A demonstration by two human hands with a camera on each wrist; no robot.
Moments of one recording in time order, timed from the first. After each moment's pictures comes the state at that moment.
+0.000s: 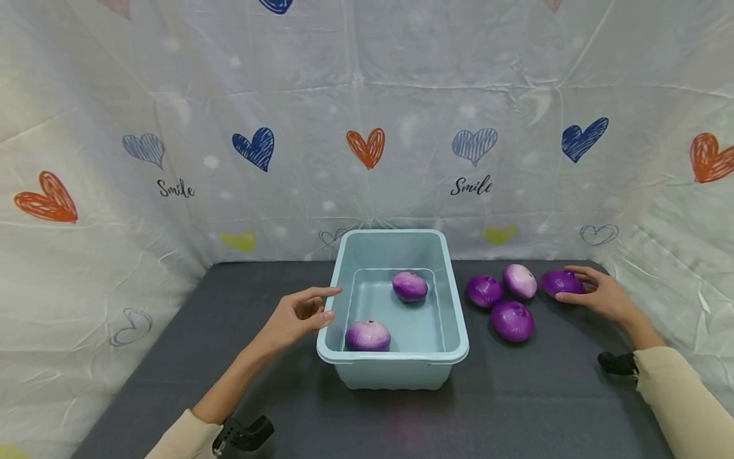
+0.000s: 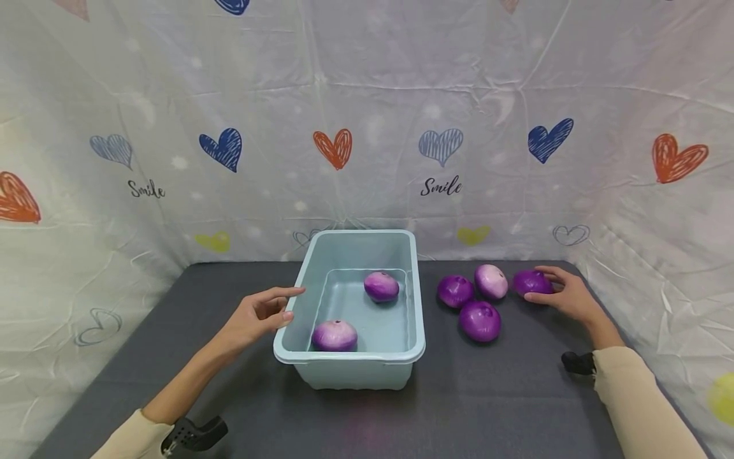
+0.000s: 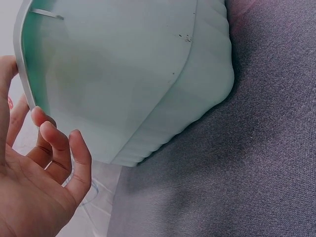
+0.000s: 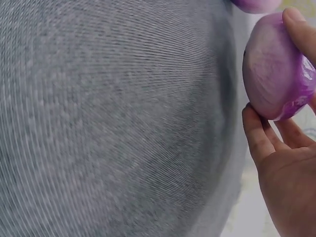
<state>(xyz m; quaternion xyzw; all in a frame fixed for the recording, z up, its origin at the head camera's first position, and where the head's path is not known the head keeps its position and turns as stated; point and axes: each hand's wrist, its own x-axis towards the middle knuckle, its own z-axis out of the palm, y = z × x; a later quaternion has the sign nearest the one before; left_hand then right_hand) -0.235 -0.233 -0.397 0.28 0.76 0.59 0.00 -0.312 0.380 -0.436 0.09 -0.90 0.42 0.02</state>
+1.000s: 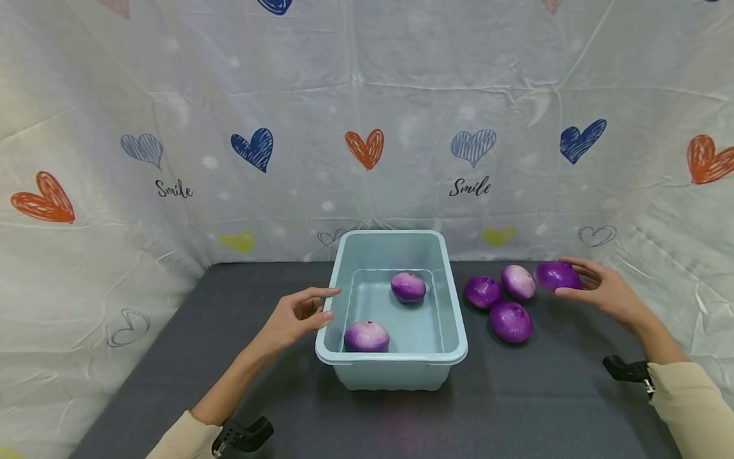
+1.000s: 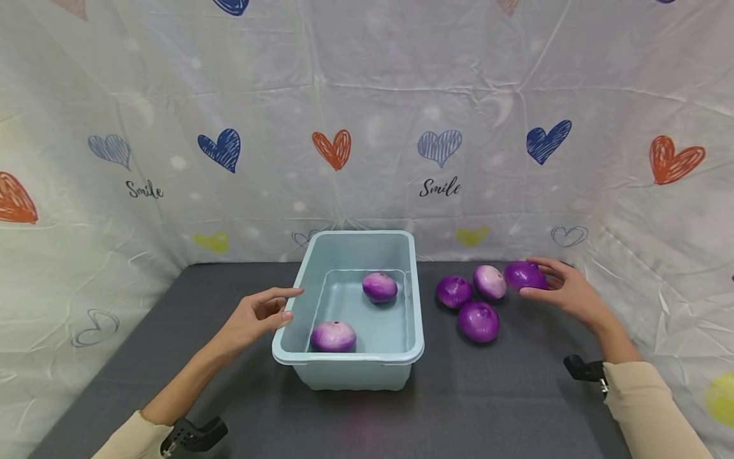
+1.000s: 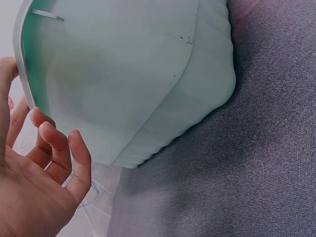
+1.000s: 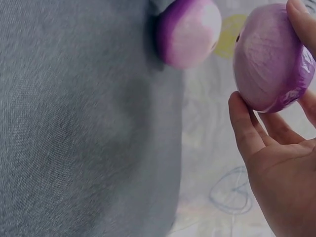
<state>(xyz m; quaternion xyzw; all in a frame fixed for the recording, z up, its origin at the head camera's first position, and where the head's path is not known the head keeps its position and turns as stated) -0.235 -0.231 -0.396 0.27 0.77 0.58 0.00 -0.286 0.364 -0.399 0.15 -0.87 0.47 0.03</state>
